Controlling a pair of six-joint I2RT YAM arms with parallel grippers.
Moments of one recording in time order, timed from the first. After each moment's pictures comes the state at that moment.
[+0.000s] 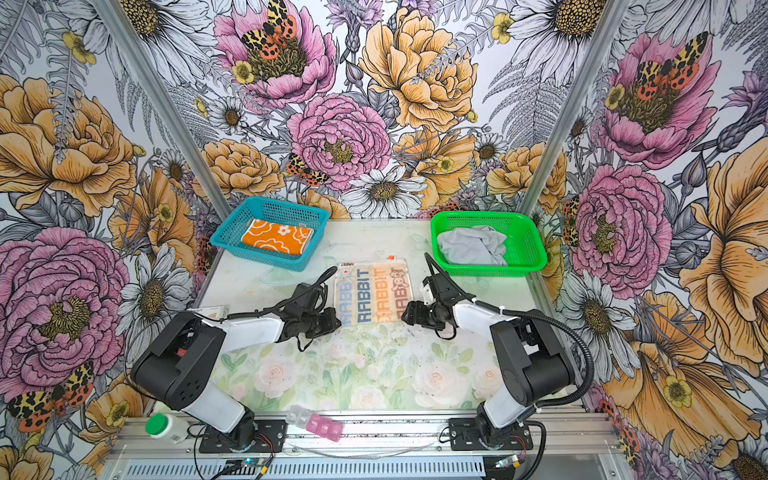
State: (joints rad) left arm -0.49 1.59 0.67 -0.04 0.24 -0.70; right arm 0.33 1.60 0.79 -0.28 -0.40 0.45
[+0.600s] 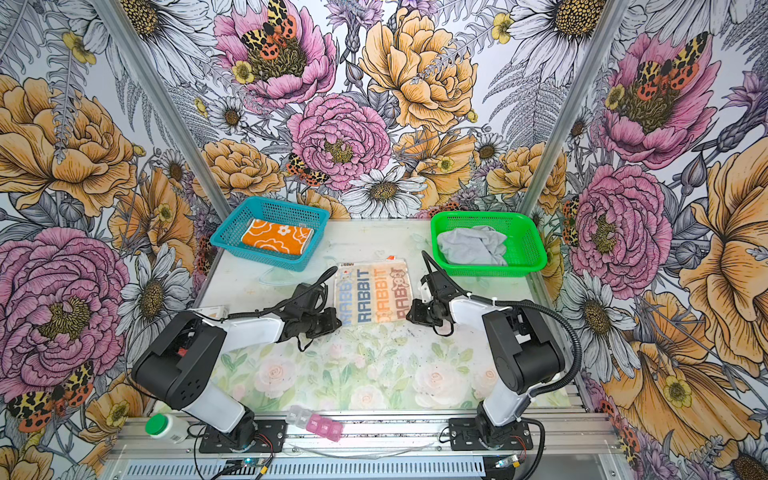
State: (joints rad) left arm -0.49 1.60 0.67 -0.04 0.25 -0.70; right arm 0.33 1.67 0.82 -0.25 -0.41 0.45
